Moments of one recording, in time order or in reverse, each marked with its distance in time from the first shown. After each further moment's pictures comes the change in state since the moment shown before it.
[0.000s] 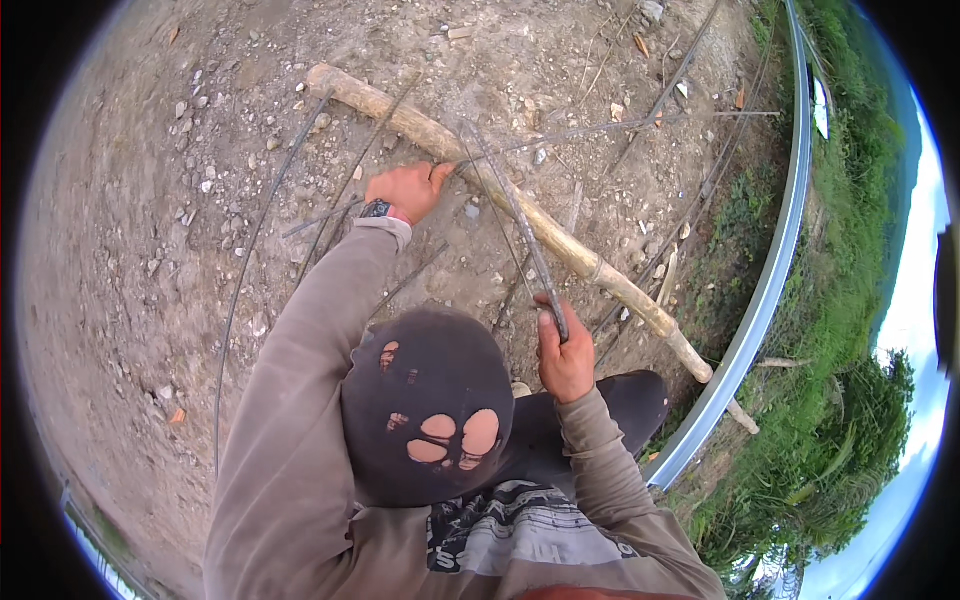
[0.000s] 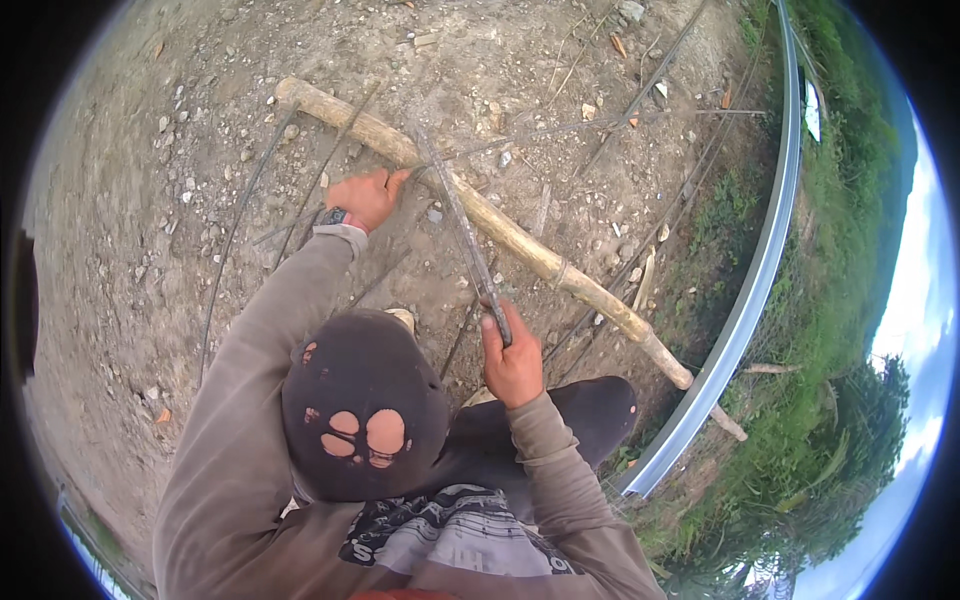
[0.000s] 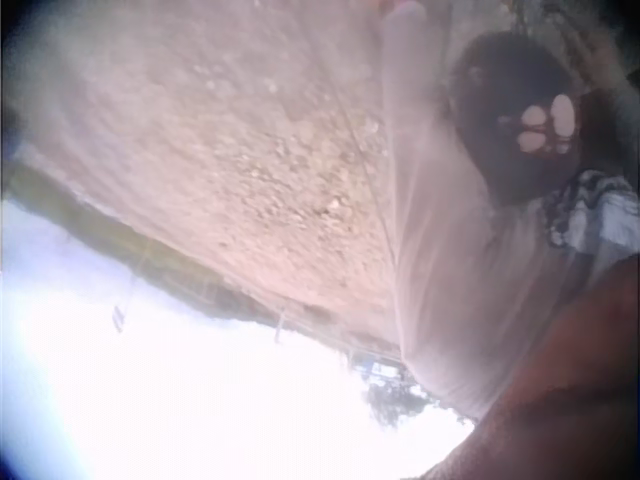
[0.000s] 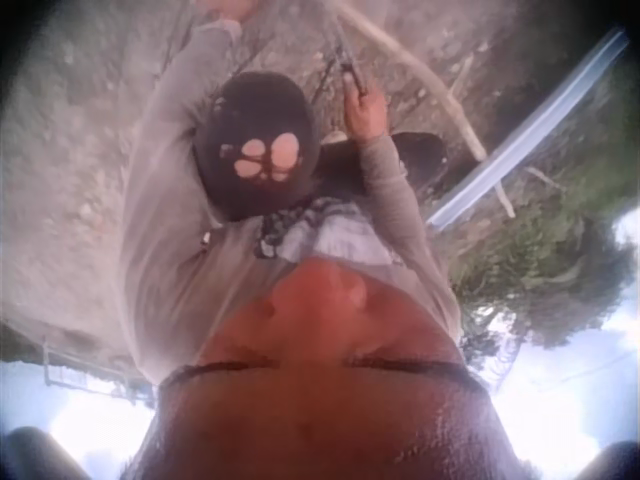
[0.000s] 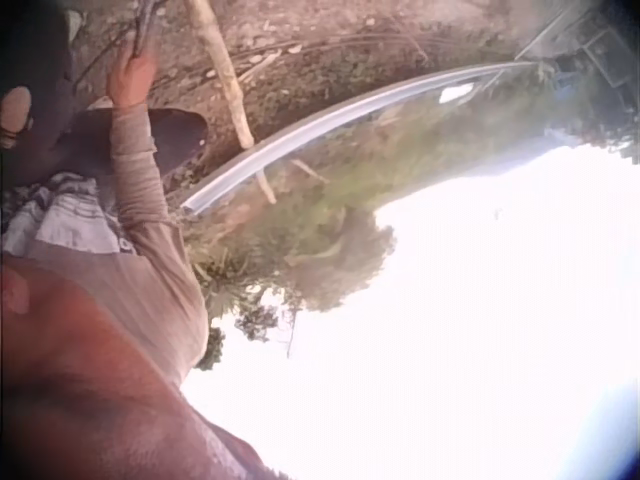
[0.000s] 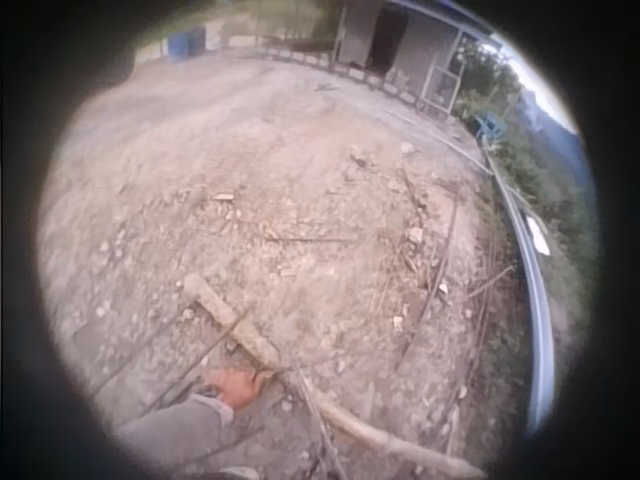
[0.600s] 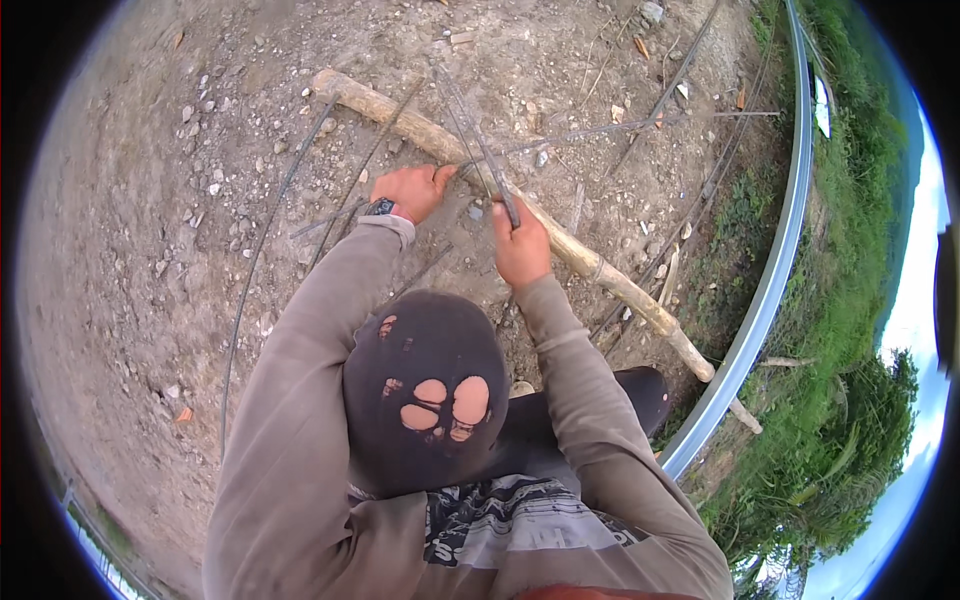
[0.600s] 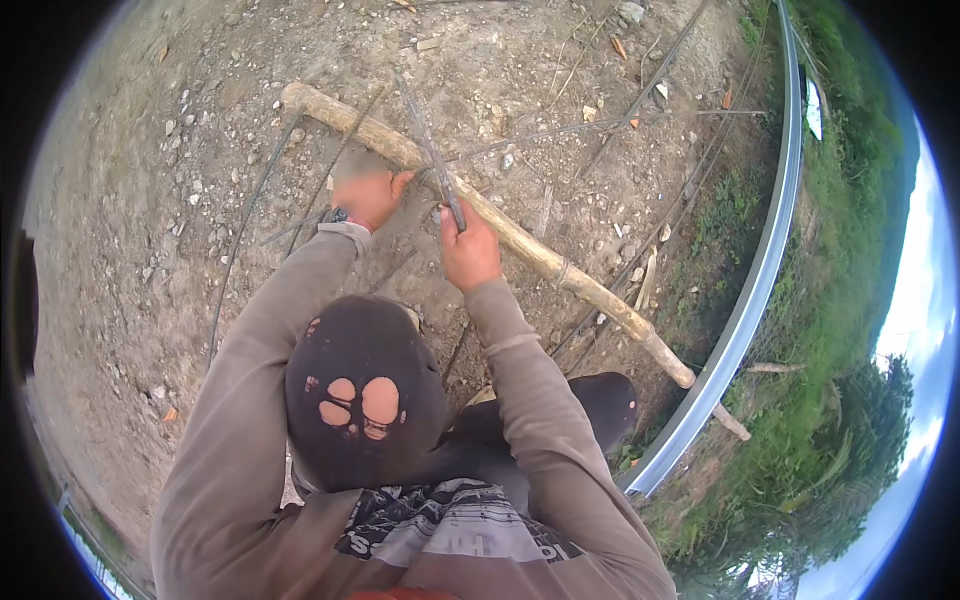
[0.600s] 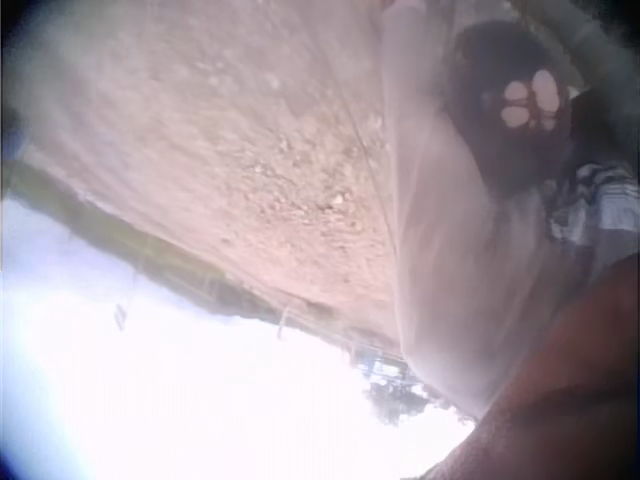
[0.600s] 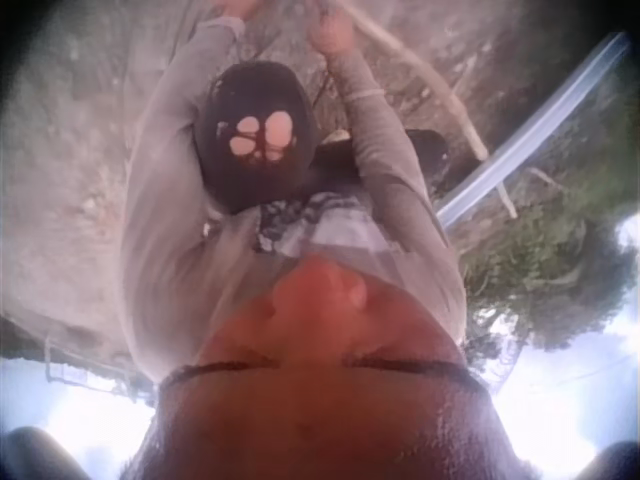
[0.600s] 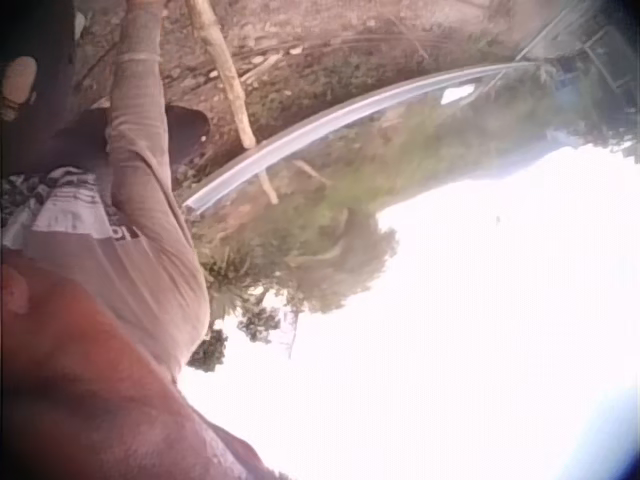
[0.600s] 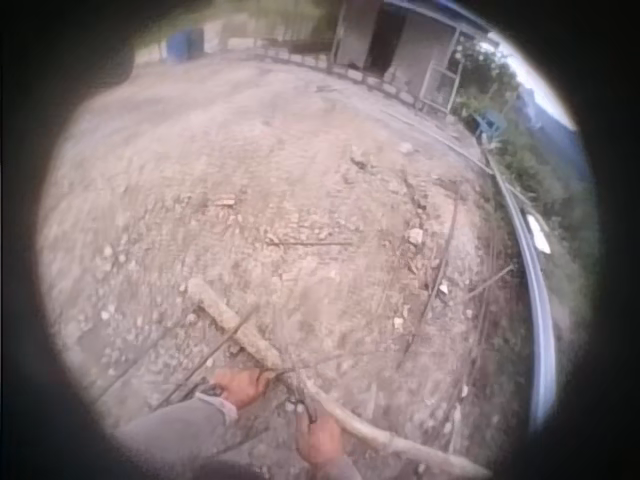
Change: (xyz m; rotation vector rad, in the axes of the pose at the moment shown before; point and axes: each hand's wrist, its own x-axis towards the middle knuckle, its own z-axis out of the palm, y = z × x) left_hand 0.009 0.011 -0.003 -0.102 0.010 0.051; right_hand 0.123 -0.012 0.052 -0.081 0.089 -0.162
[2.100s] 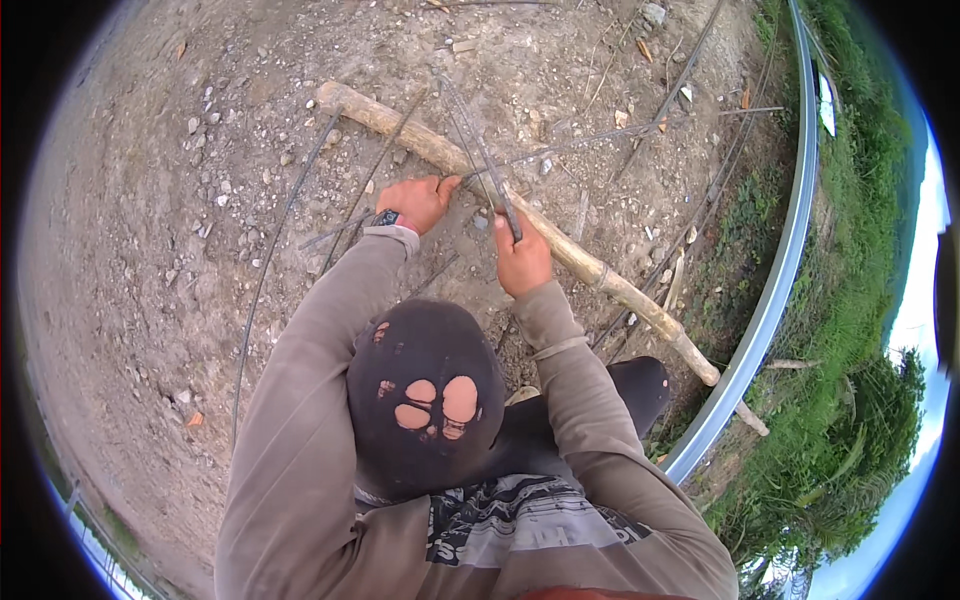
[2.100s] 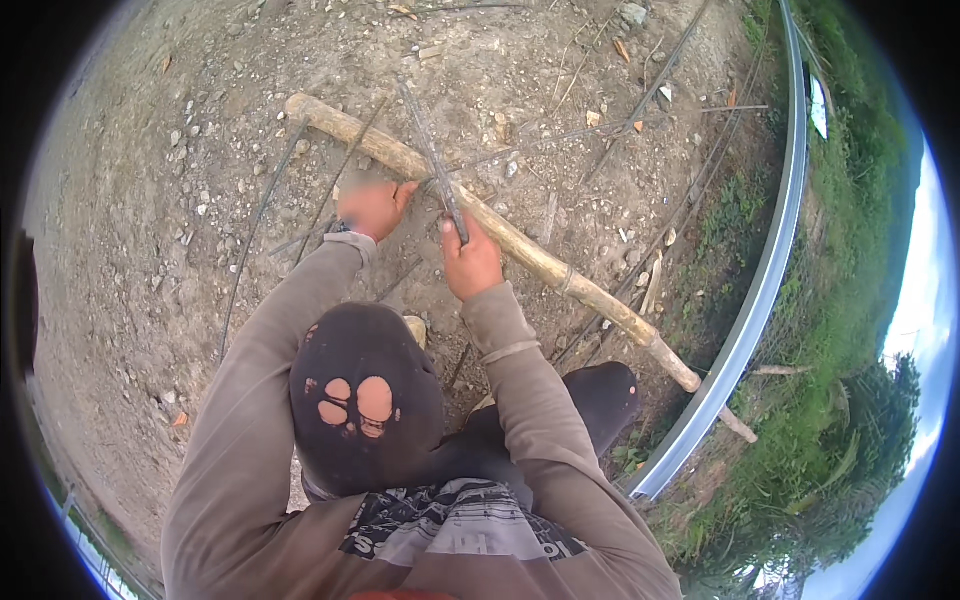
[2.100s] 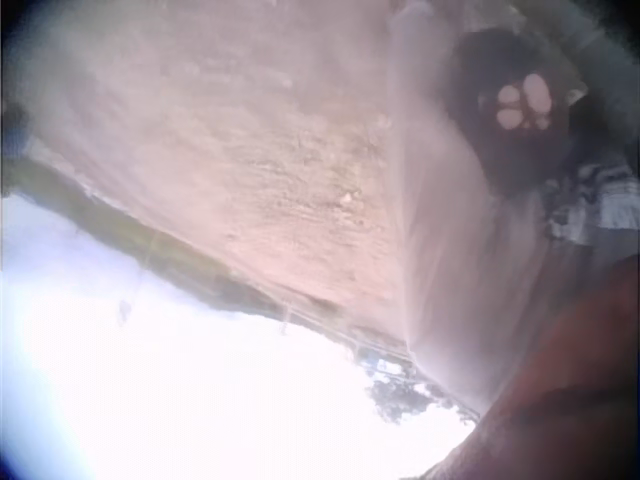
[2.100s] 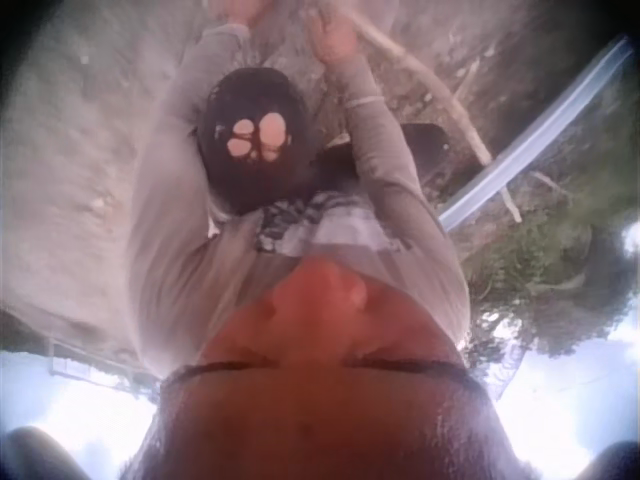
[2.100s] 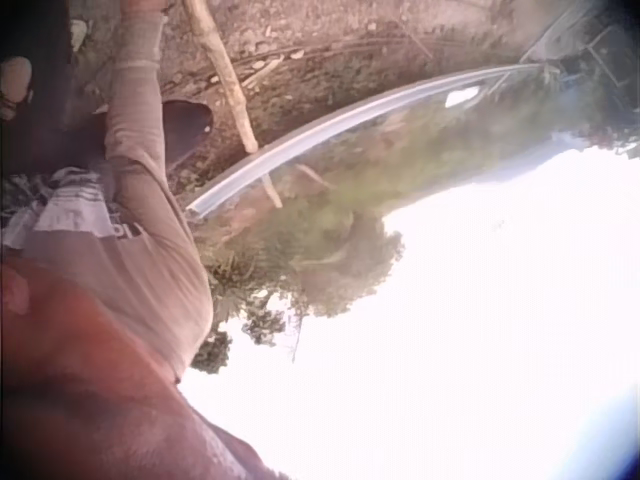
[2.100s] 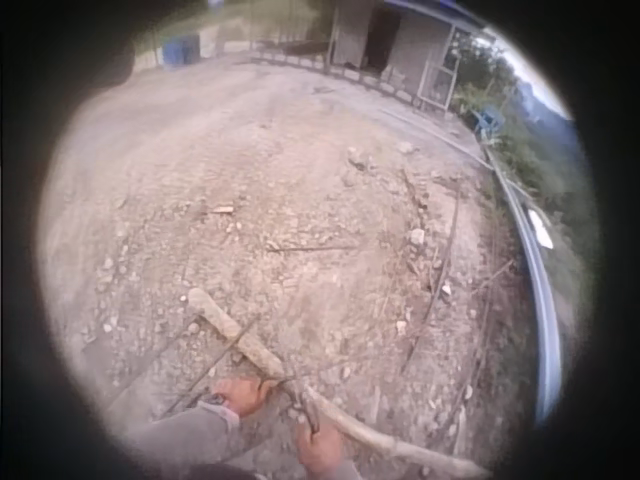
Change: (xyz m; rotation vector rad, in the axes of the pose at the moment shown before) left_hand 0.000 -0.020 0.016 0.032 -0.011 0.011; right_hand -0.008 0.001 0.010 0.023 0.023 0.038
